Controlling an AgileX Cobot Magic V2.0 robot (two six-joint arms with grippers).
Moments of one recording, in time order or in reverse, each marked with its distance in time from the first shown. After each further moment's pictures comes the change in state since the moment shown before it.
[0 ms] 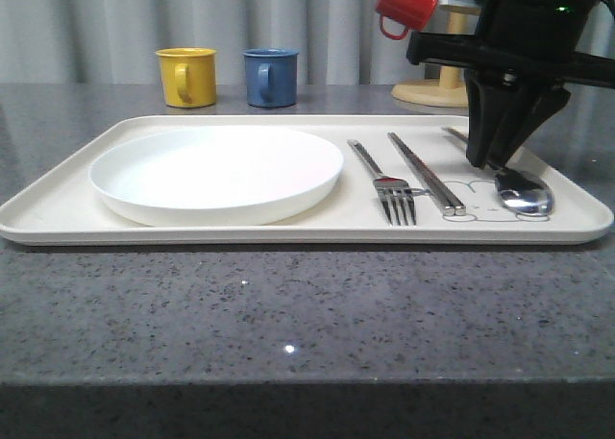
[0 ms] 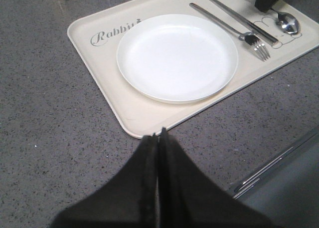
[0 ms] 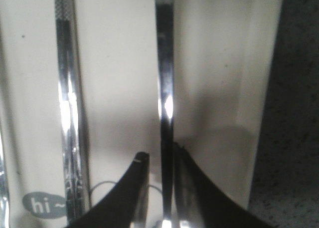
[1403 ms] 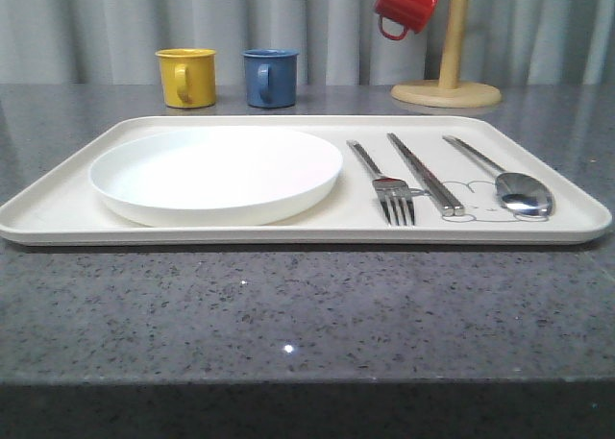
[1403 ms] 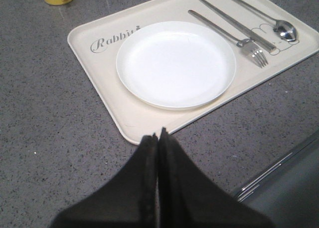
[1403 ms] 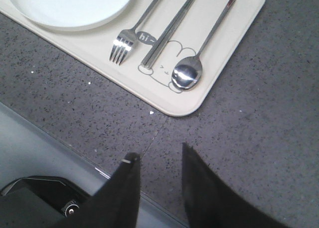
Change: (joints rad) left arm 0.000 0.000 0.000 0.000 -0.025 0.000; right arm 0.298 -1.167 0.592 -0.184 -0.013 -0.217
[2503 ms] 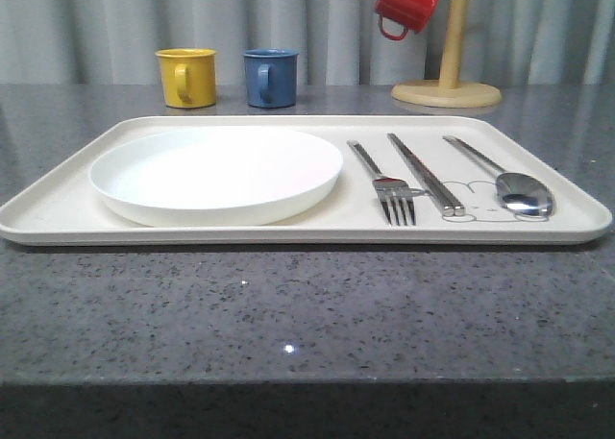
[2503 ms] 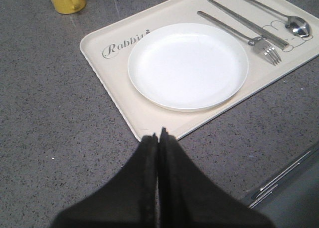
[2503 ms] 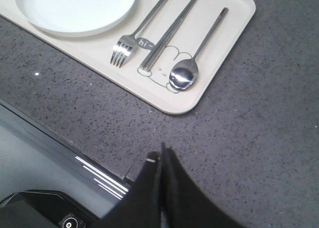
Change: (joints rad) left arm 0.000 0.000 0.000 0.040 -0.002 0.029; right arm 0.000 -0.113 0.043 -0.004 -0.003 0.000
